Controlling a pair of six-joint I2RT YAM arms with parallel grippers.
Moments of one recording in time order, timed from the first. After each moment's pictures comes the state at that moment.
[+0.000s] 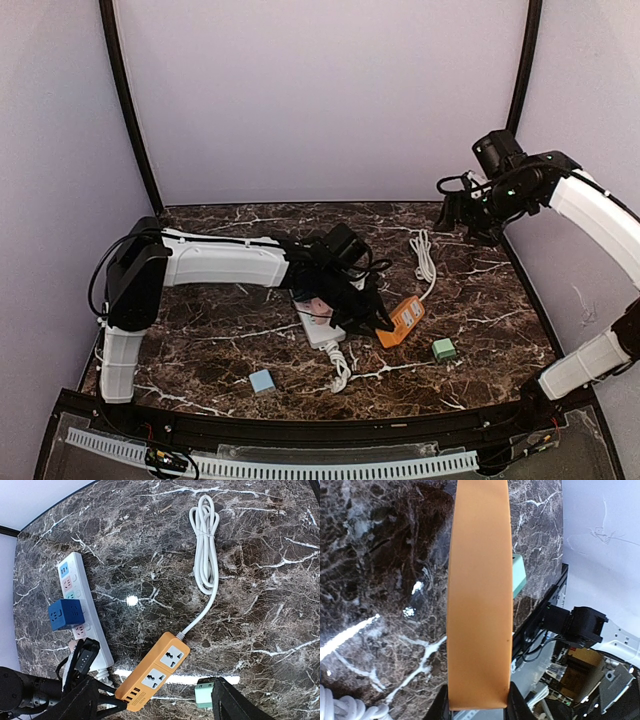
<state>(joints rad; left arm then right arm) -1.02 2.13 1.67 -0.47 0.56 -0.97 0.43 1.37 1.45 -1.07 -0.10 0.59</state>
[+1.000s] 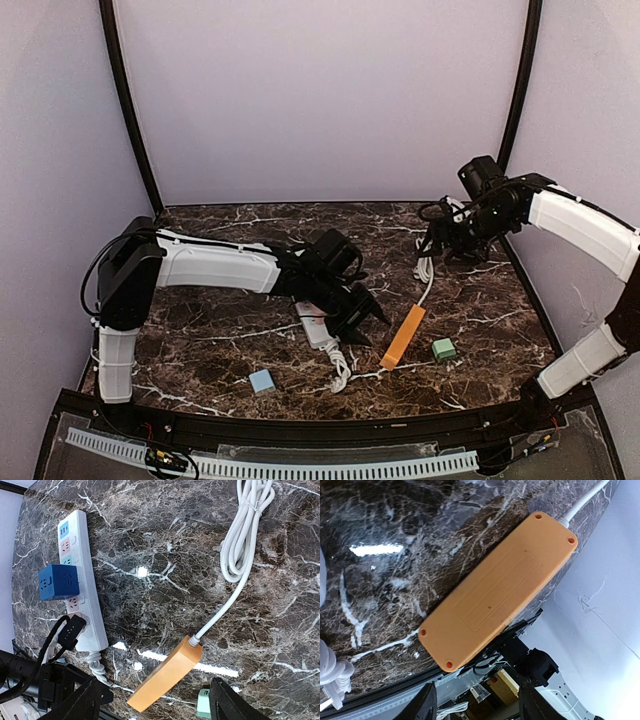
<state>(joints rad) -1.02 2.08 1.54 -0.33 0.56 -1.59 0.41 1.42 1.28 -0.92 -0.27 0.46</state>
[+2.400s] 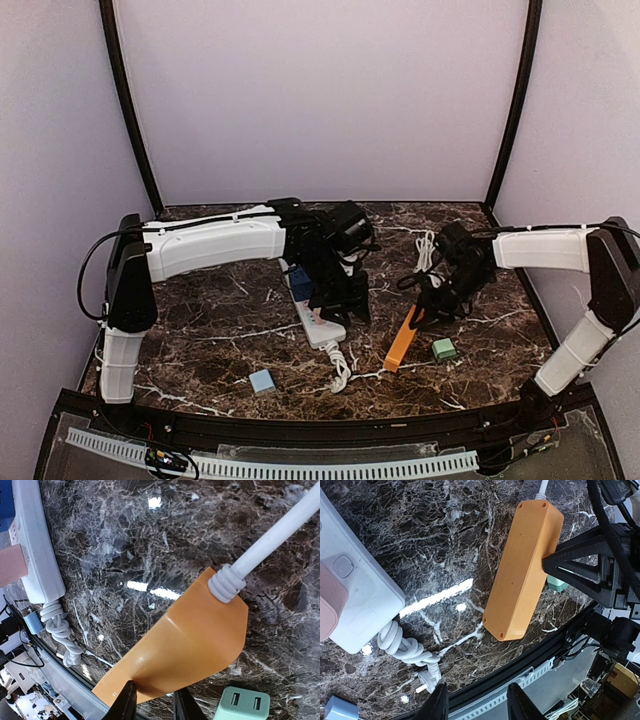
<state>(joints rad) -1.03 2.13 1.95 -1.02 0.33 -0.90 0.48 1.57 0.93 -0.73 -0.49 0.45</state>
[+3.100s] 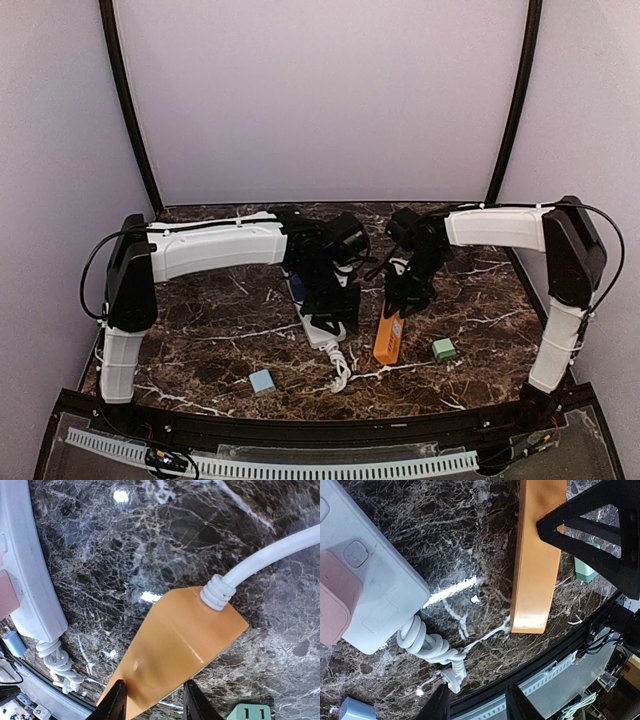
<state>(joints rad) -1.03 2.13 1.90 -1.06 0.31 -0.83 0.63 1.82 1.28 -0.91 -0.30 0.48</state>
